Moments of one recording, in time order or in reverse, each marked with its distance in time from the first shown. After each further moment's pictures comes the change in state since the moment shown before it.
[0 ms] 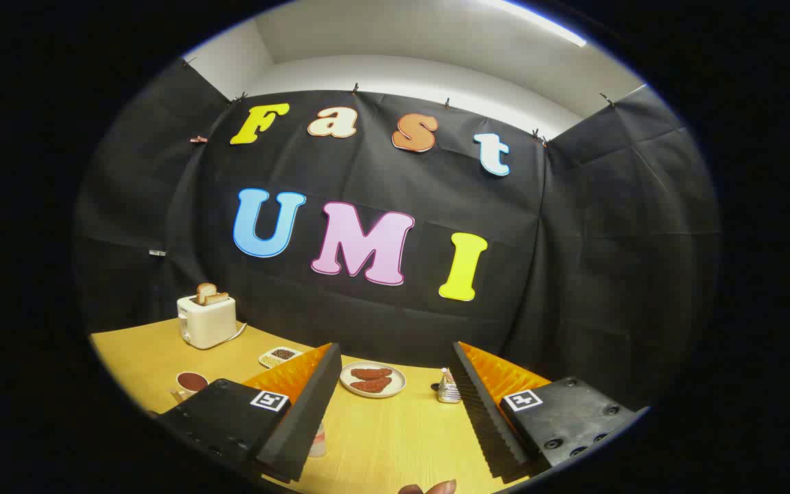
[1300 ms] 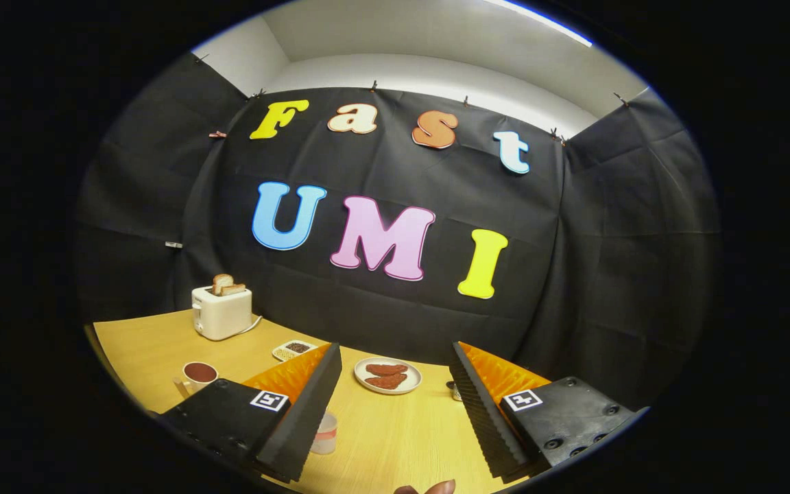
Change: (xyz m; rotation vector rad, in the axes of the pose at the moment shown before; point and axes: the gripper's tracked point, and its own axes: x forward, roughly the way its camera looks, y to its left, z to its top) arm 0.003 0.030 -0.023 -0.015 0.001 0.107
